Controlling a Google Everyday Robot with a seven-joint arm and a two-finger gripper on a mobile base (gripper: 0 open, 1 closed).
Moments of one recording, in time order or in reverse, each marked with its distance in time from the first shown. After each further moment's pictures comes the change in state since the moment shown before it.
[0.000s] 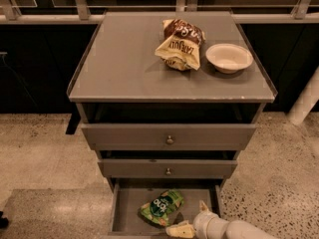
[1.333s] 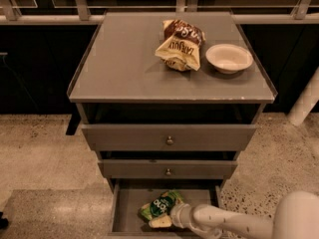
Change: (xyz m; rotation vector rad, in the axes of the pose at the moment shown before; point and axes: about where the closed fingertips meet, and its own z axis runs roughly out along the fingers) arm 0.046 -0.019 0.179 -0.081 0.087 -0.041
